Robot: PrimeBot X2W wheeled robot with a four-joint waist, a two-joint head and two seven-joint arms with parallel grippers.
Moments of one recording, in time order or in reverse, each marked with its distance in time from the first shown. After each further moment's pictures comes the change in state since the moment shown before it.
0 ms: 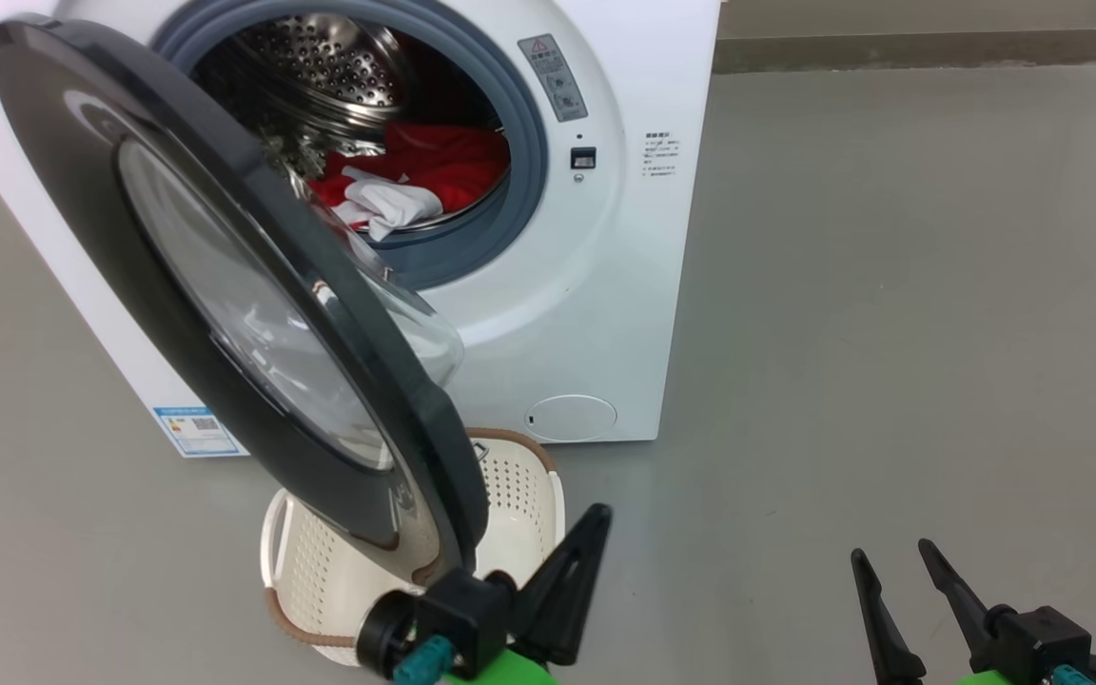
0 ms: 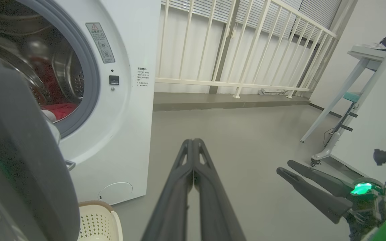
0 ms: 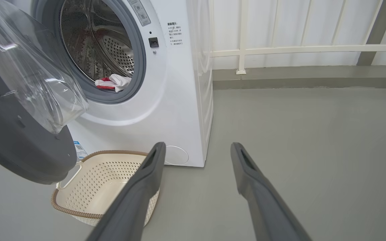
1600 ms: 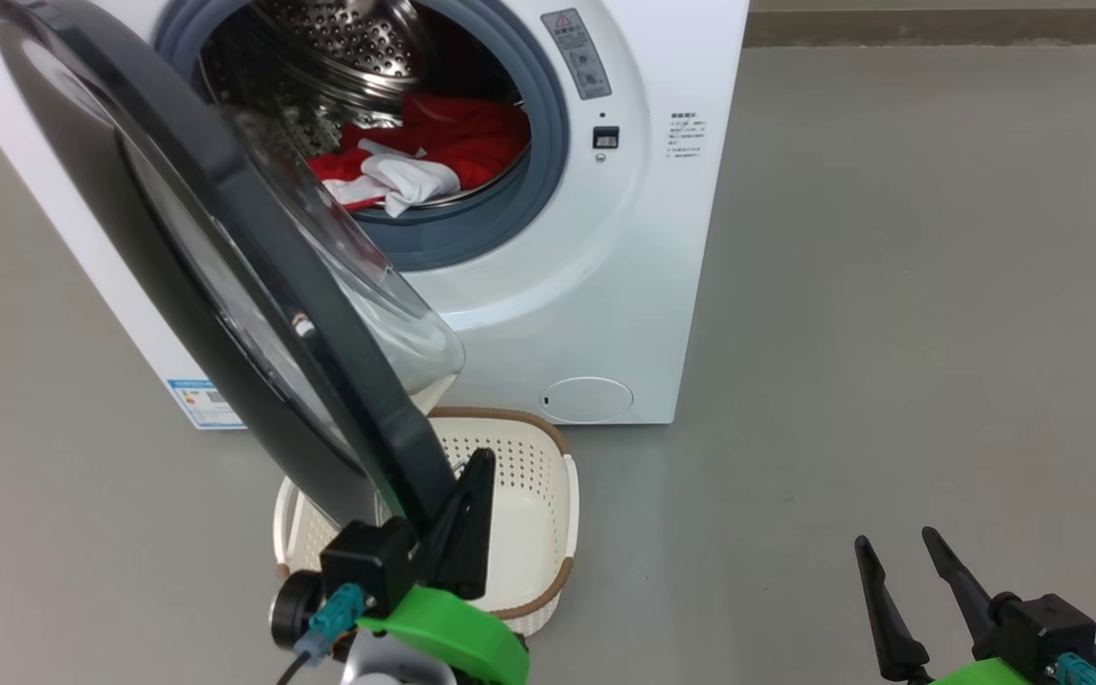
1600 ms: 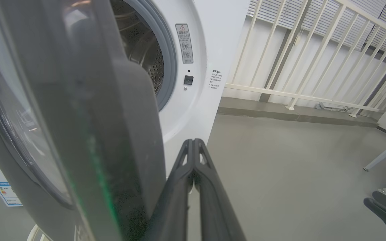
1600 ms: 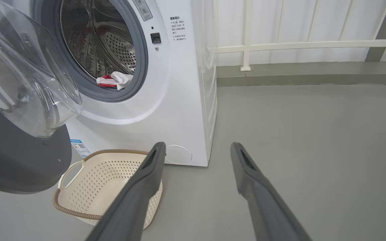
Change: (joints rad) left arm -0.064 -0.003 0.140 0.151 -0.055 0.082 -0.062; right arm -0.025 0.000 -0.008 0.012 0.008 0.000 0.000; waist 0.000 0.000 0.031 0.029
